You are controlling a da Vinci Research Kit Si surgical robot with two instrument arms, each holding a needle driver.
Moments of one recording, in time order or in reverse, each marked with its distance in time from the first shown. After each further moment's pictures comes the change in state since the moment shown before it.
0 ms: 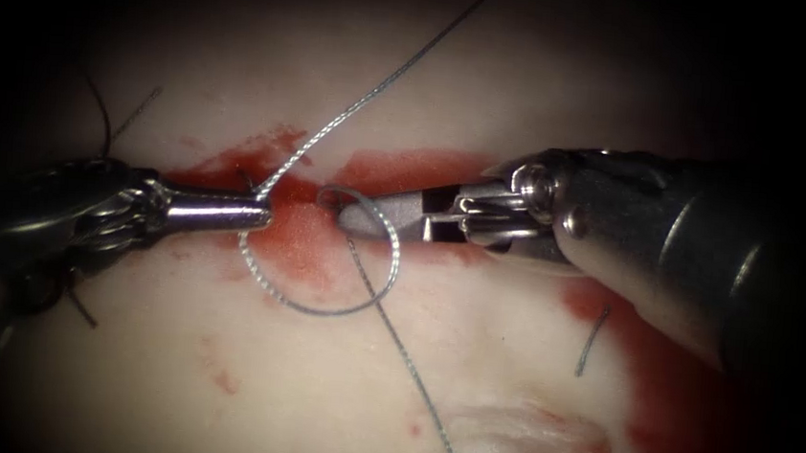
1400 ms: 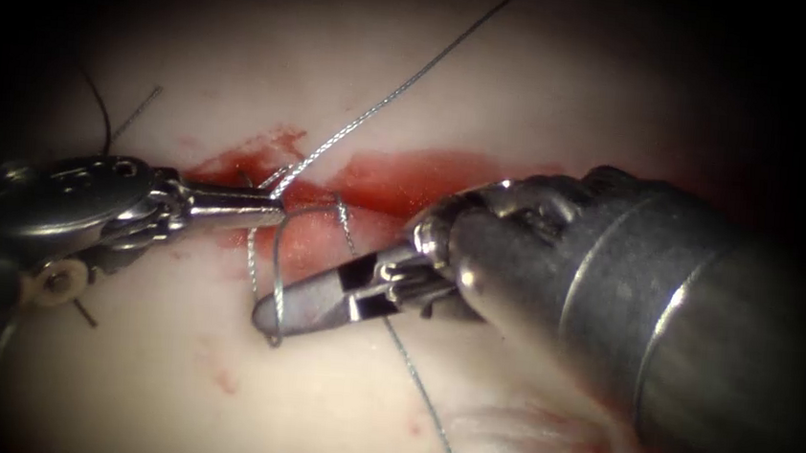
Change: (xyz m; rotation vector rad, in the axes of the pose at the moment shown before) right arm -0.001 -0.004 0.002 -0.067 -0.209 -0.080; left arm 0.000 0.001 -0.002 -0.224 0.096 0.104
